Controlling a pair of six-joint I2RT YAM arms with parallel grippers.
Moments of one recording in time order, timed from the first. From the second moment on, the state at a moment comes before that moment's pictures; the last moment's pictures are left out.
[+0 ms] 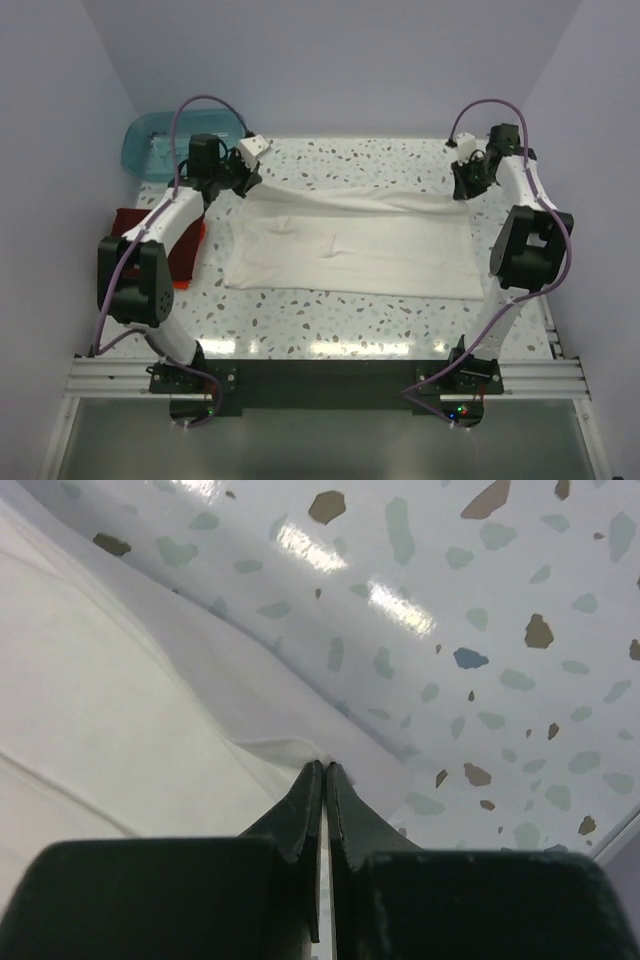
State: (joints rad) left arm -0.12 1.70 1.27 -0.15 0.54 0.50; right arm -0.20 1.99 1.70 -0.82 -0.36 -0.62
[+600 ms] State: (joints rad) left arm -0.16 1.61 0.93 -0.19 0.45 0.45; right arm -0.21 1.91 1.49 -0.81 -0.35 -0.75
